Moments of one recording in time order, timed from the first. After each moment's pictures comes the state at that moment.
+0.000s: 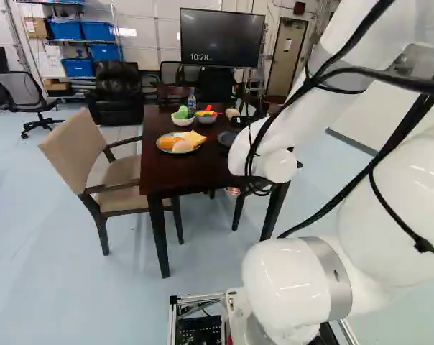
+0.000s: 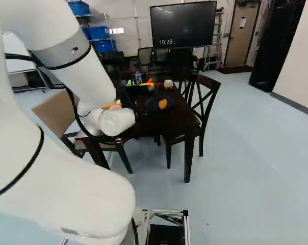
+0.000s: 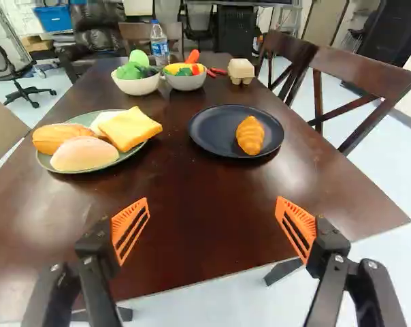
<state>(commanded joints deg) -0.9 12.1 -13.0 0.9 41.5 -2.0</state>
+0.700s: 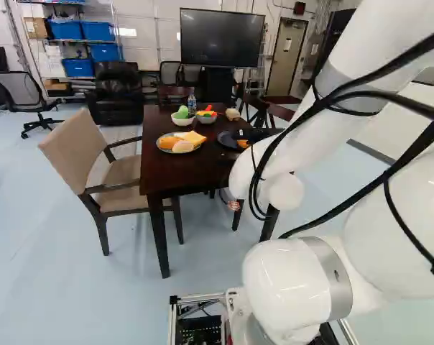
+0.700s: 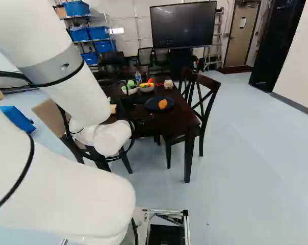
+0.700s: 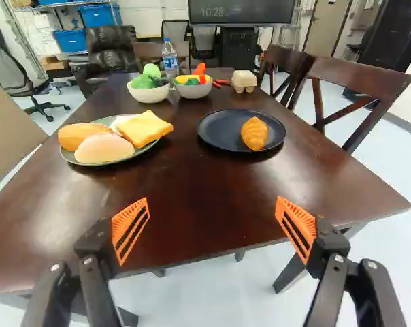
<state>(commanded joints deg) -0.1 15.6 -5.8 0.1 49.1 -0.2</state>
